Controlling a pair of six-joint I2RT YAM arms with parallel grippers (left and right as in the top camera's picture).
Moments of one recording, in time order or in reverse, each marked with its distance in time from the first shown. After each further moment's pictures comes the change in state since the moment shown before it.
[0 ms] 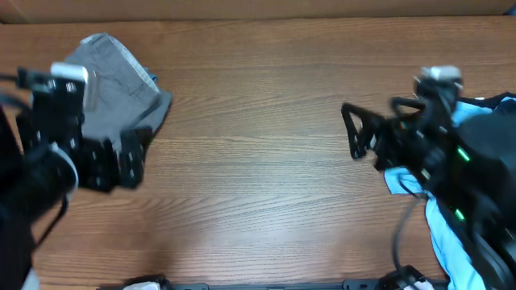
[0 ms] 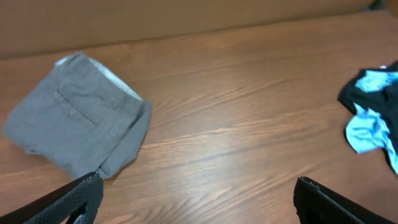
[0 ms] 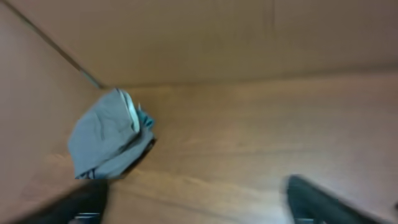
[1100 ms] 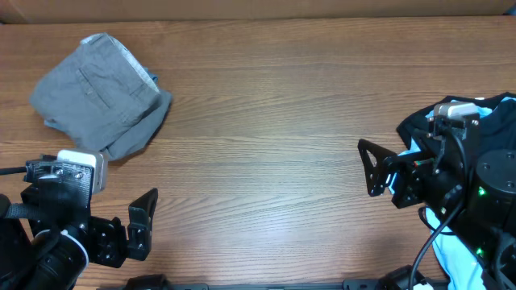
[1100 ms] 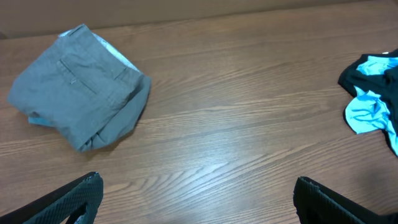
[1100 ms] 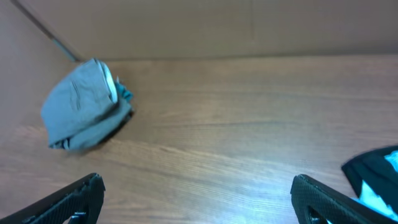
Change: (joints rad) left arm -0.018 -0.286 -0.259 -0.004 -0.044 -0.030; right arm 0.000 -0.084 0.000 -0.211 0.039 -0.066
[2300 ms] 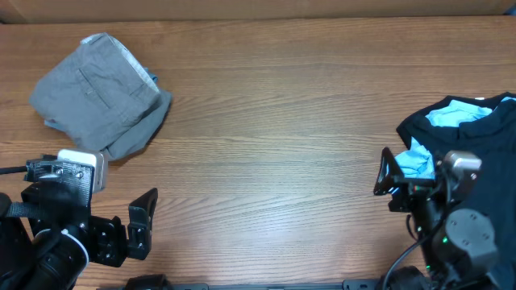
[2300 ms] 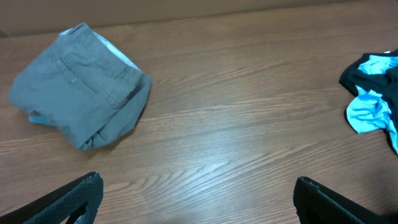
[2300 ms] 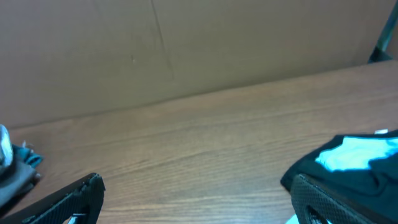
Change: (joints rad) left arm 0.000 0.000 -0.005 0.000 -0.004 0.000; right arm -0.126 -0.518 -0.838 0.594 0.238 -0.010
